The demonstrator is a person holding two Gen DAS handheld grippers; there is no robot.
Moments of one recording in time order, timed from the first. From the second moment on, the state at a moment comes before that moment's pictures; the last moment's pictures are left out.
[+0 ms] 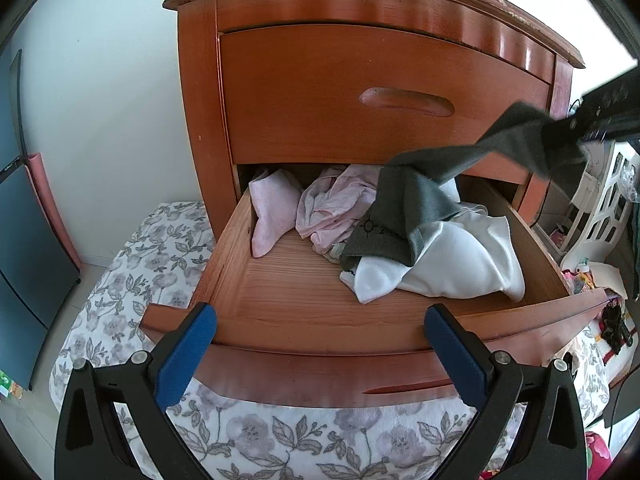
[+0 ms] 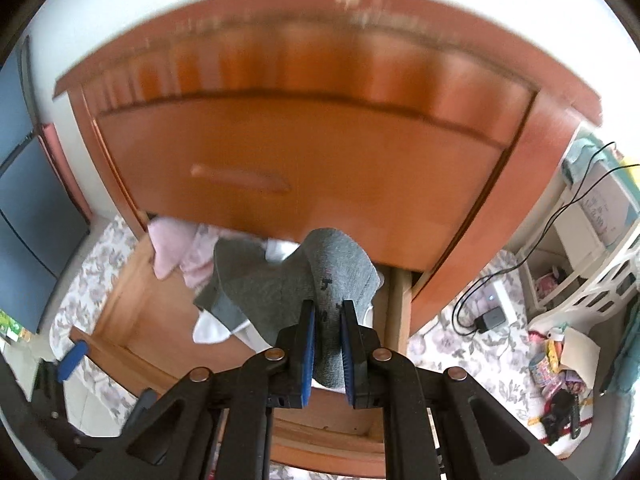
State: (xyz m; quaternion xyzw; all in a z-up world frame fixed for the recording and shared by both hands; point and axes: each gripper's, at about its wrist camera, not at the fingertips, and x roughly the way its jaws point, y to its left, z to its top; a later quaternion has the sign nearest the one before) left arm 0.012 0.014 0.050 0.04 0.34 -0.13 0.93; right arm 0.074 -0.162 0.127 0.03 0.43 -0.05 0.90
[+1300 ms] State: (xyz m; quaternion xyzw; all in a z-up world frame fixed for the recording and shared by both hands) left arm 0.012 0.014 0.050 0.04 0.34 -0.12 0.93; right arm -0.107 -0.279 0.333 0.07 0.19 -0.18 0.96
